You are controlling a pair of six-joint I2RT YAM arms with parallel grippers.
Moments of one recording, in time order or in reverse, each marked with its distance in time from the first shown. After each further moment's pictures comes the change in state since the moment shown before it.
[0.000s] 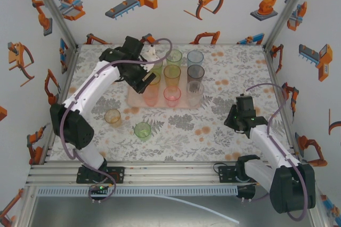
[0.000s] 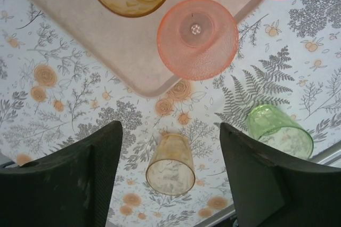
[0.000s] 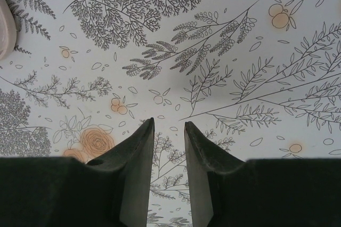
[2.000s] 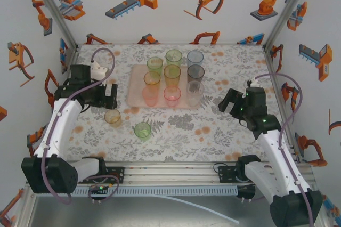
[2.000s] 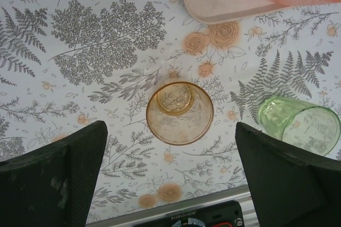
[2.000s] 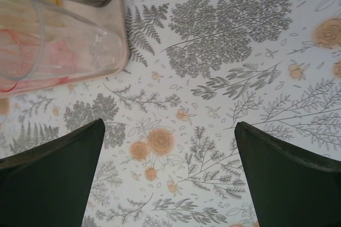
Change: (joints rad) left arm 0.467 -0.500 -0.612 0.217 0.127 -0.216; right arm -0.002 -0.175 0.208 -0.121 -0.090 -0.025
